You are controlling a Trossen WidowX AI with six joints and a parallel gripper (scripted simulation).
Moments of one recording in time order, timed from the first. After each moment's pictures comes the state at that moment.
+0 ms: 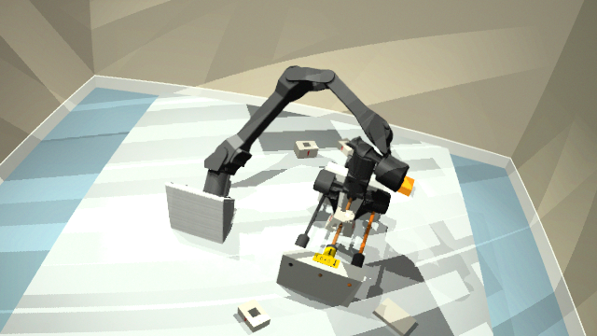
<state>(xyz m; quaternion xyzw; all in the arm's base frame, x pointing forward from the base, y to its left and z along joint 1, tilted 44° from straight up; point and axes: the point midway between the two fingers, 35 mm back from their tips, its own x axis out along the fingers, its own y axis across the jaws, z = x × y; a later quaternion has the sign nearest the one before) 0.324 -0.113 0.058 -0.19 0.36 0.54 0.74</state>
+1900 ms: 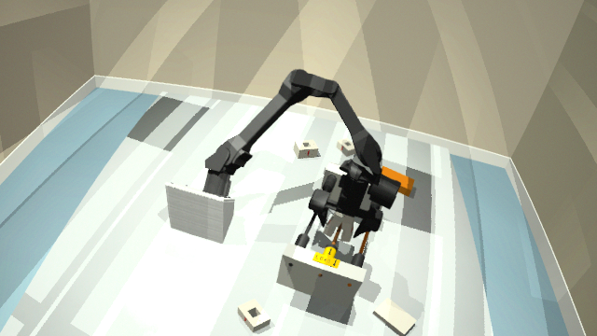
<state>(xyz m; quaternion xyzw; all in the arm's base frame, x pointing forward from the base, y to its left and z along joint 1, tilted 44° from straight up) 0.335 -0.072 0.012 -0.19 0.35 0.53 0.74</state>
